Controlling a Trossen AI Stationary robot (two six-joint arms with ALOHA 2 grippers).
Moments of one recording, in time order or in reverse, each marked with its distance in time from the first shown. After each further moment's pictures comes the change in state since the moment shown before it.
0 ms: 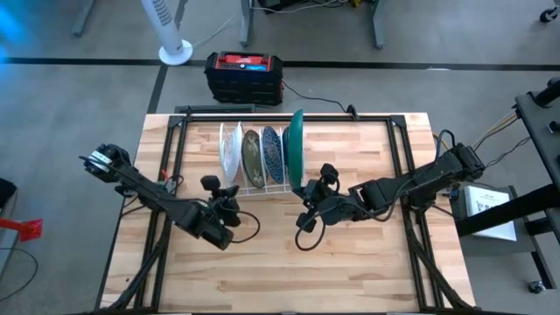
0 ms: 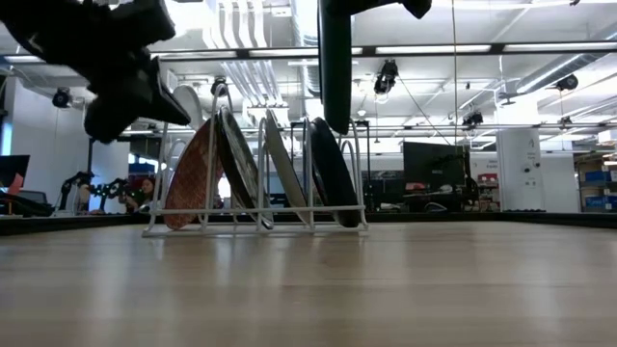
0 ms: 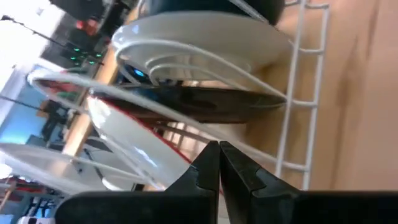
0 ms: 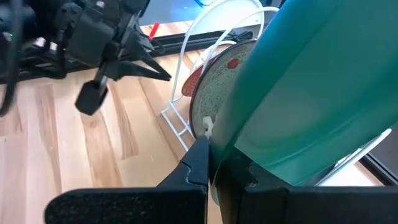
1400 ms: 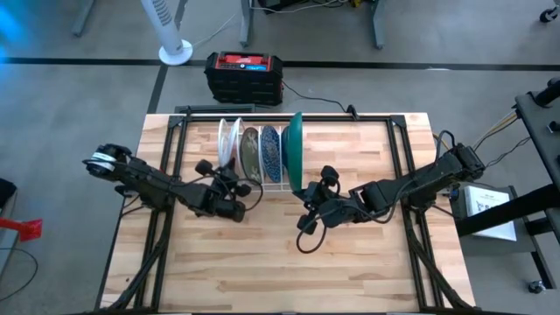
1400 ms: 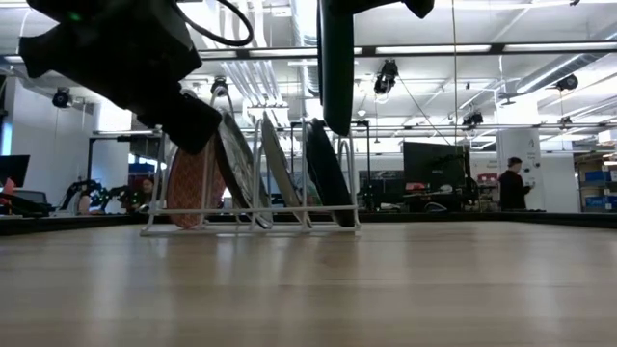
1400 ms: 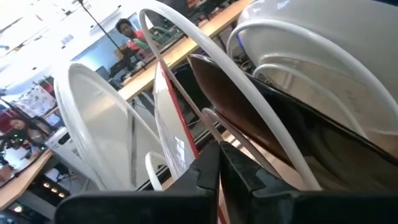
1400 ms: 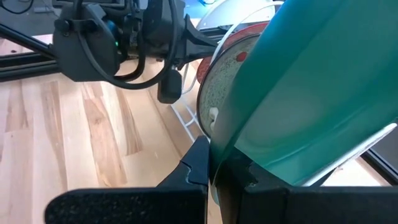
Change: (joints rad) left arm 0.270 0.023 -0.120 0.298 -0.255 -0.194; right arm 0.012 0.000 -0.007 -0.004 0.000 0.014
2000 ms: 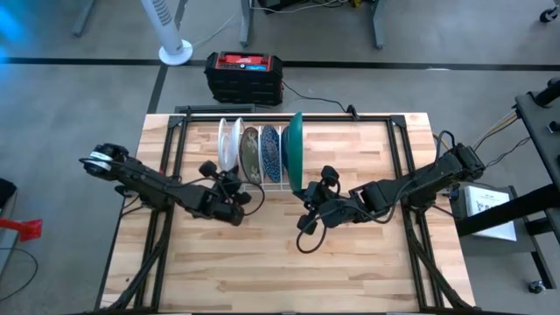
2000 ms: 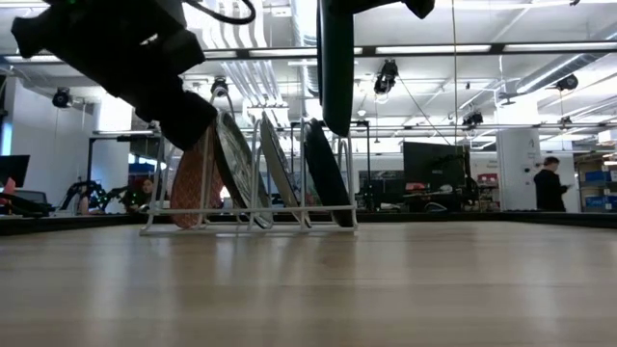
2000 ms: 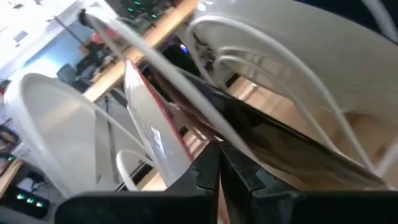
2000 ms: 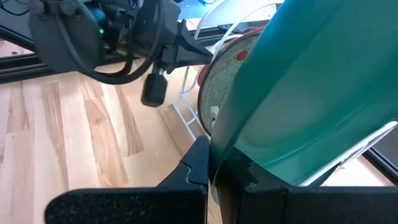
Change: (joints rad) left arm -0.045 -0.032 0.037 -0.044 0.137 0.079; right arm 0.000 0.000 0.000 -0.001 0.000 0.011
